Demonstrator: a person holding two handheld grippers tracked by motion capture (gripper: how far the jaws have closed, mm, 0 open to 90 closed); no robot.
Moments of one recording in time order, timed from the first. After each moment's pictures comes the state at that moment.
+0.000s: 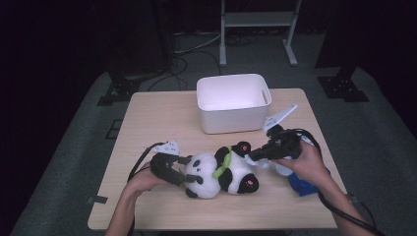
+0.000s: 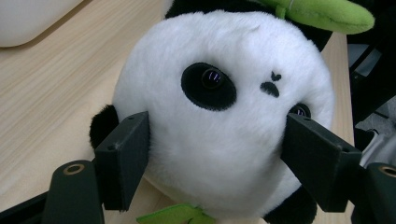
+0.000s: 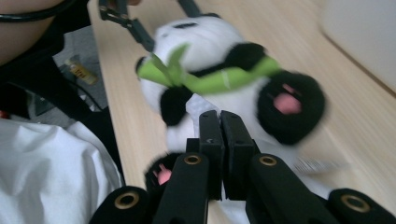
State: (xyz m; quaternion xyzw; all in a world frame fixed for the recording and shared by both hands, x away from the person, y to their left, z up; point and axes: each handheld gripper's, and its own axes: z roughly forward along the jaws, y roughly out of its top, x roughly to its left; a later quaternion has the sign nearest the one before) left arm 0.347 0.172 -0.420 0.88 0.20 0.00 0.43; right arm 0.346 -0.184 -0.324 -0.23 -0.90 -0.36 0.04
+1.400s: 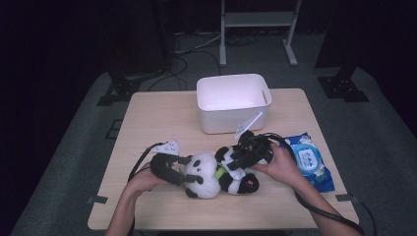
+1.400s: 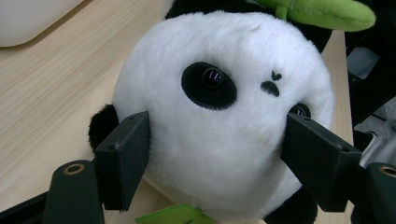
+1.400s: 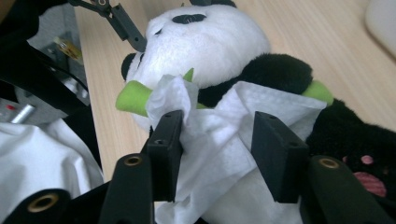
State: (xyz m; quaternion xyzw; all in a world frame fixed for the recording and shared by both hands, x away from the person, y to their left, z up) left arm 0.347 0.172 -0.422 0.88 0.20 -0.01 0.44; right arm 0.359 -0.127 -0.355 -0.22 -0.92 -0.32 0.04
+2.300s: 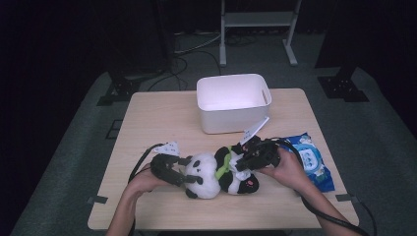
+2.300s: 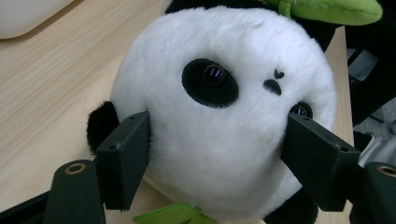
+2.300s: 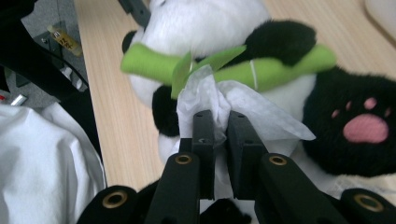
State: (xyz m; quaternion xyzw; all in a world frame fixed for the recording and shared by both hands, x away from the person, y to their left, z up) left arm 0.347 0.173 -0.426 0.88 0.21 -0.01 0.43; right arm 0.345 -0.143 -0.359 -0.21 -0.93 -0.31 0.03
